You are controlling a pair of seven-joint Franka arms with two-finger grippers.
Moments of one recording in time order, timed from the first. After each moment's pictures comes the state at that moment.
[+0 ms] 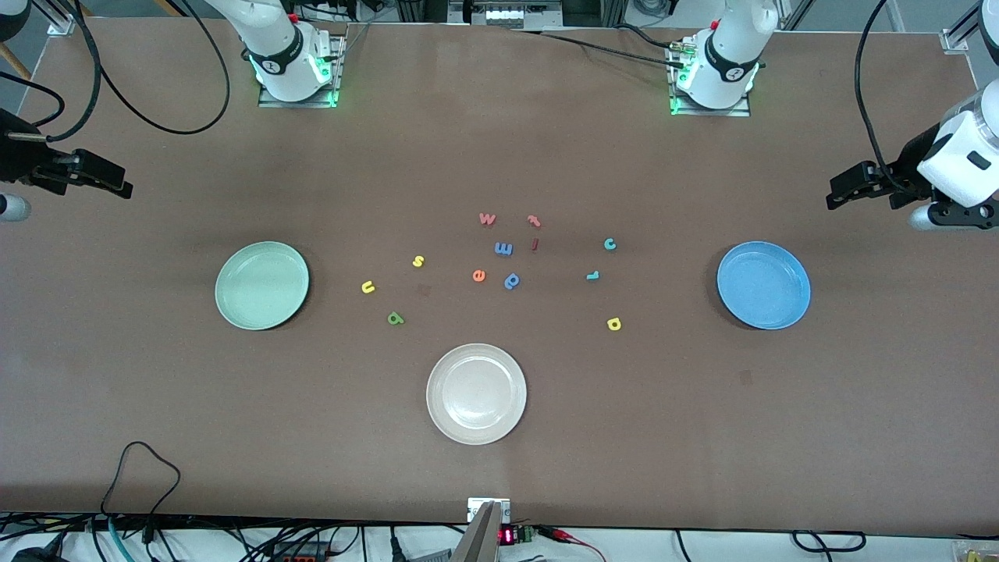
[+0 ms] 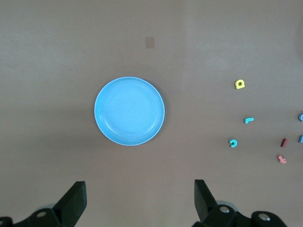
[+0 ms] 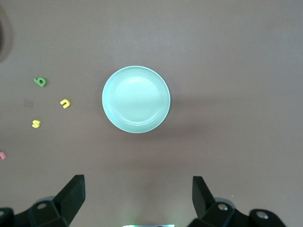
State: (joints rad) left arm 0.04 -0.02 -0.02 -1.72 -0.04 1.63 -0.02; right arm 0.02 0.04 -0.07 -1.59 0.00 1.54 0.00
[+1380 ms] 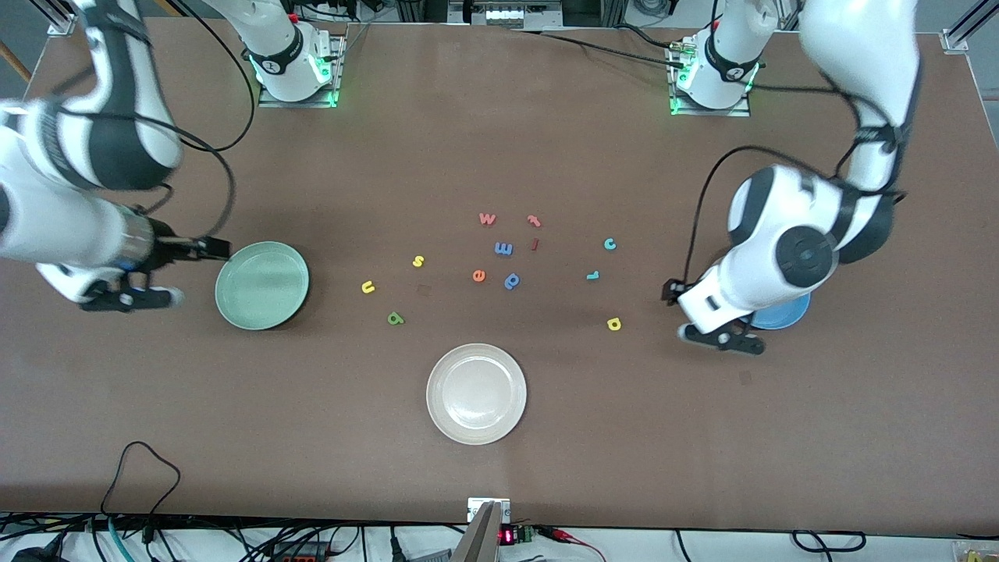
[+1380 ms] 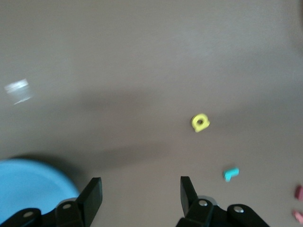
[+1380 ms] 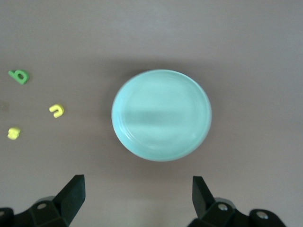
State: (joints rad) left arm -0.23 0.54 -0.07 -1.61 -0.04 2.05 -0.06; right arm 0.15 0.34 -0.06 -1.65 0.01 1.77 0.05
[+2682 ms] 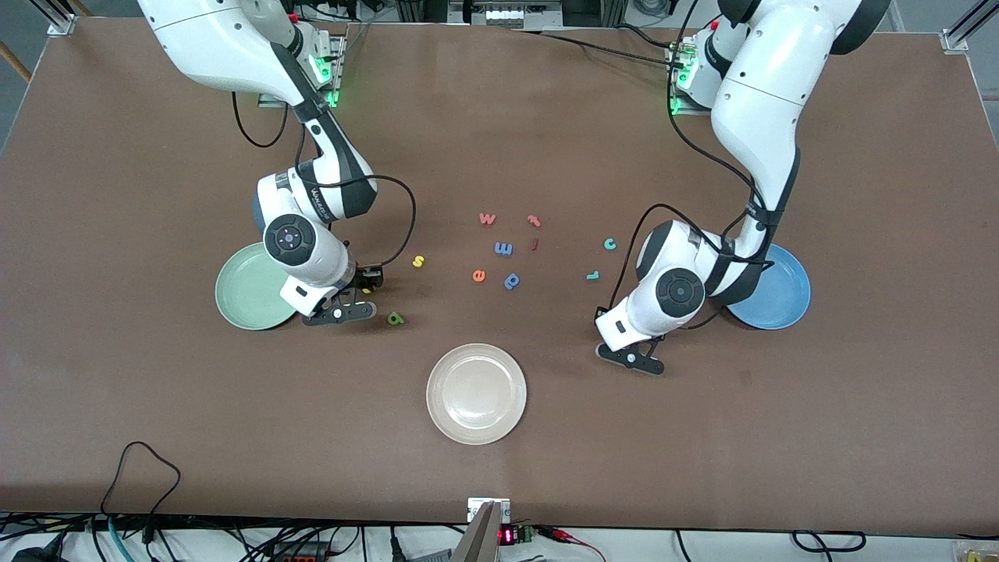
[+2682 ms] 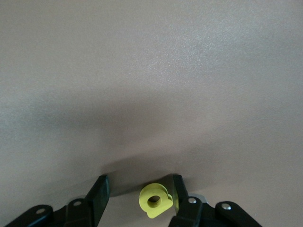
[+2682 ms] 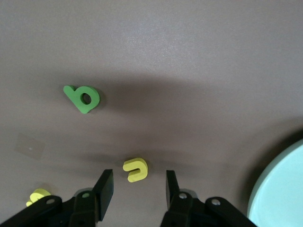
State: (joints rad) left arm -0.33 0.80 -0.07 -1.56 -0.04 2.32 -0.07; right arm 0.39 0.55 0.00 -1.85 0.01 2.29 0.19
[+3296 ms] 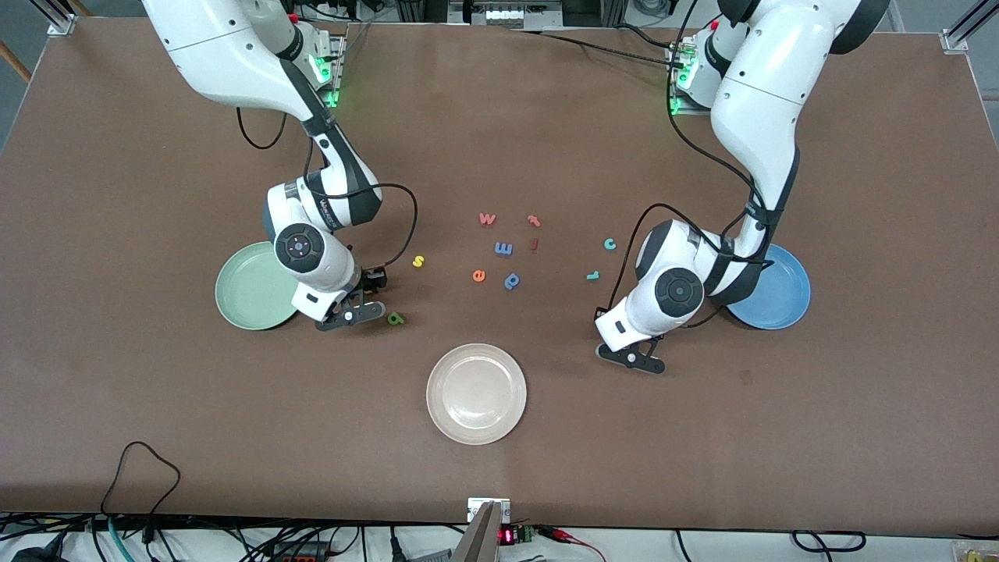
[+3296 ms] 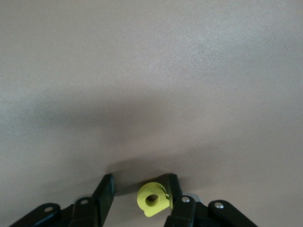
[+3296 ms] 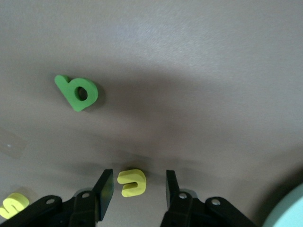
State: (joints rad) left arm -0.33 0.80 -0.07 -1.56 -0.04 2.31 -0.09; right arm 0.40 0.60 0.00 -1.85 0.01 2.34 0.09
